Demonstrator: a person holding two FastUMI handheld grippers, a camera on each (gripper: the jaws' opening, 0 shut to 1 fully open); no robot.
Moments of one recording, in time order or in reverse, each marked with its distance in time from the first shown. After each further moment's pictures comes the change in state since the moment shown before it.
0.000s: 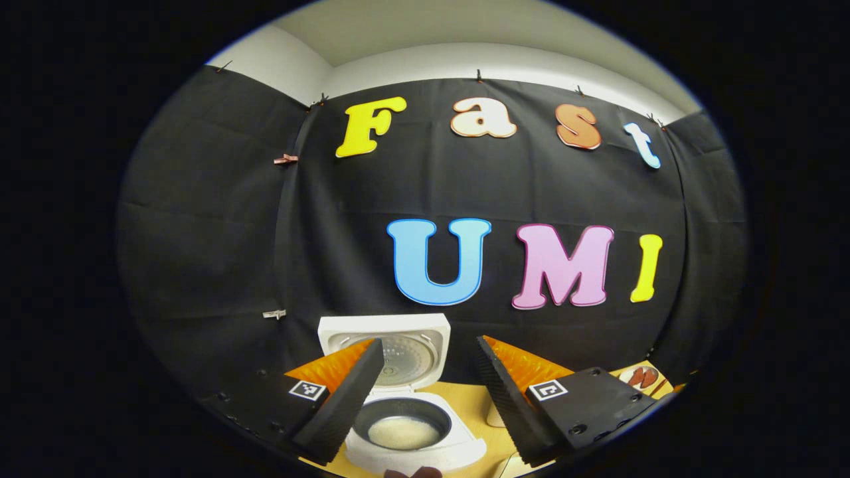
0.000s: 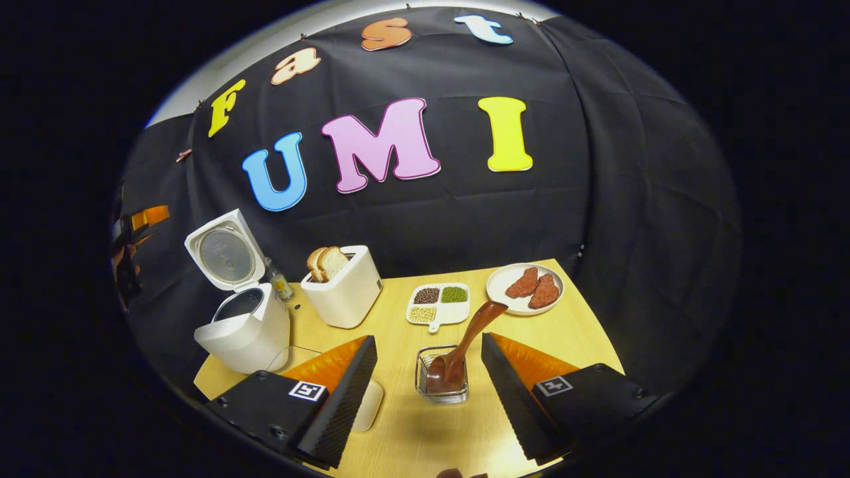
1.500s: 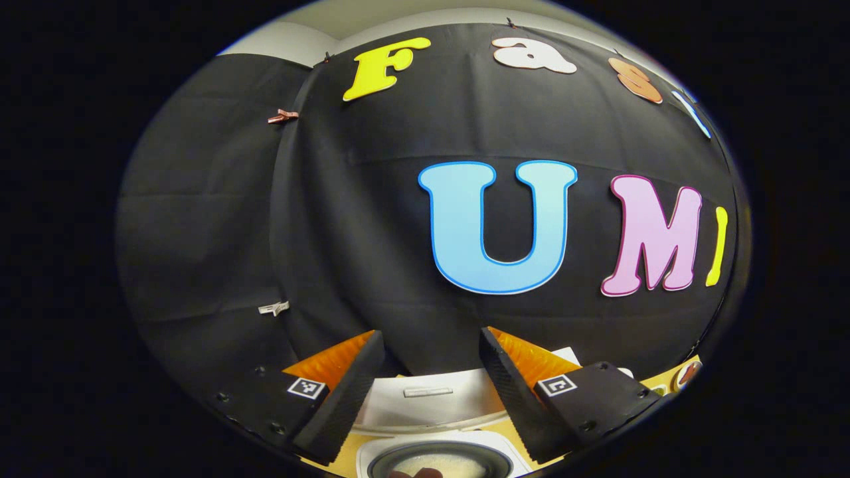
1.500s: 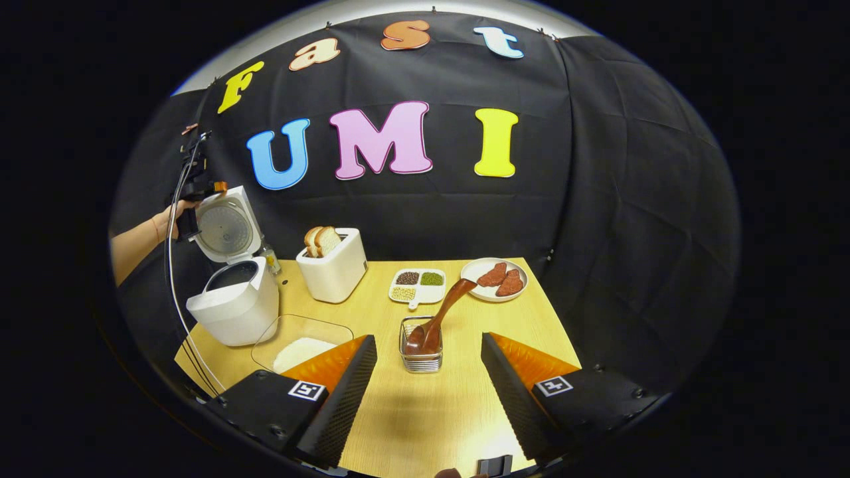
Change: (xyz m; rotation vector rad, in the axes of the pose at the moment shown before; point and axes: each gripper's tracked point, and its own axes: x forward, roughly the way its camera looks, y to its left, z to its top) left arm 0.197 0.074 -0.078 0.017 0.175 0.128; right arm -0.076 0.002 -0.013 -0.091 0.040 -0.089
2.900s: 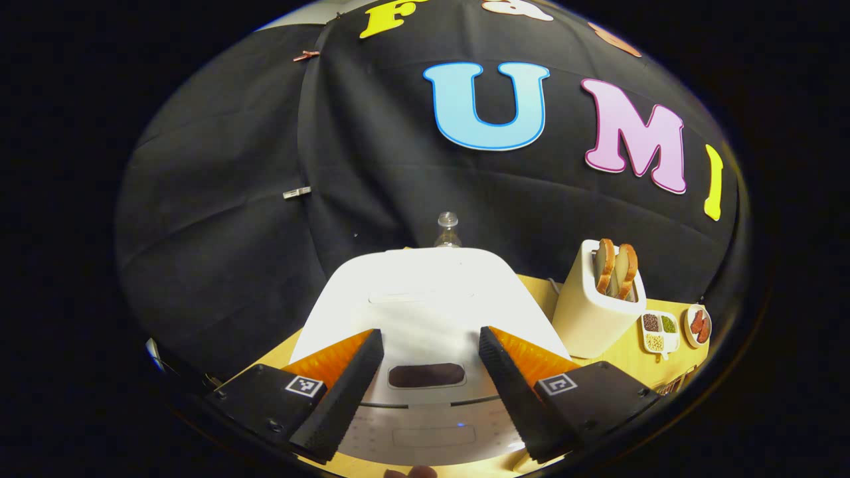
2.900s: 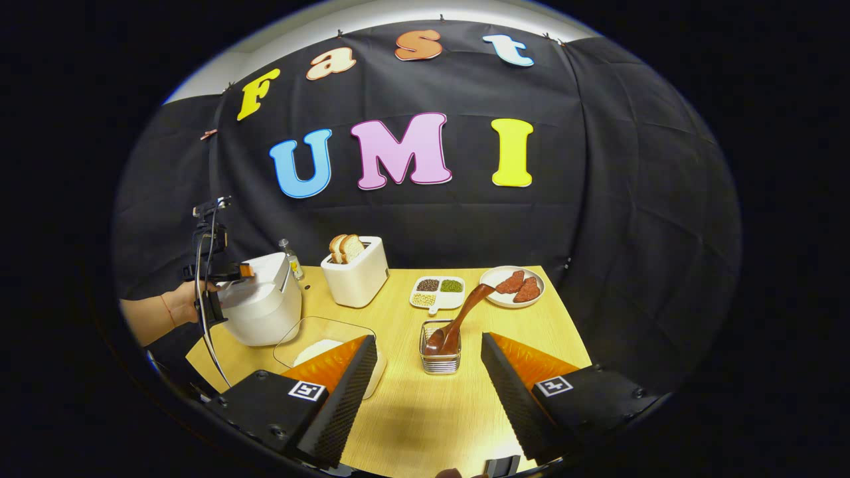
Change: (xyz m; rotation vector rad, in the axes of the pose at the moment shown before) left arm -0.124 -0.033 -0.231 -0.016 0.336 0.084; right arm -0.021 0.015 0.005 -0.024 -0.043 0.093
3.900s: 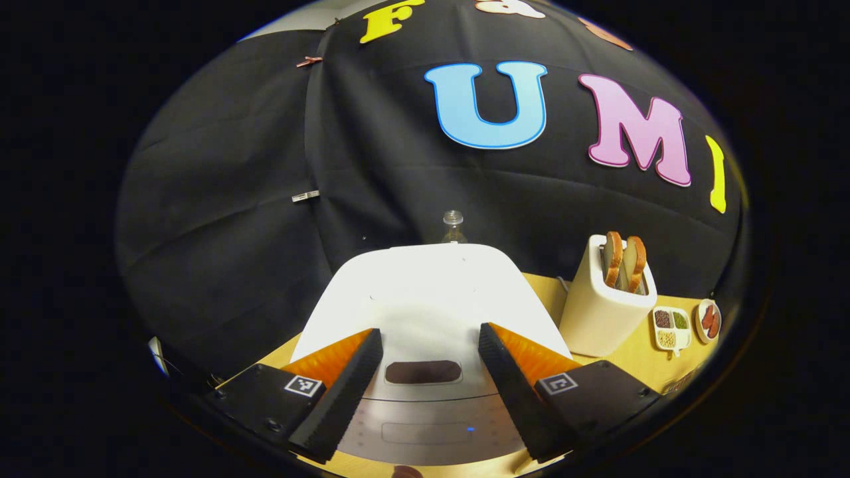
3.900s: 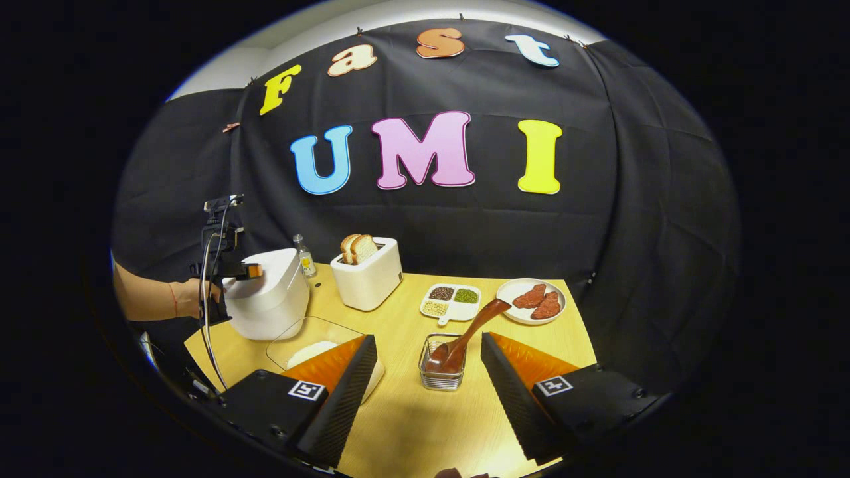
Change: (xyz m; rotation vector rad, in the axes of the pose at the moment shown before) left arm 0.002 -0.003 -0.005 -0.005 -0.028 0.045; right arm 0.042 -0.011 0.002 -0.039 -0.016 0.118
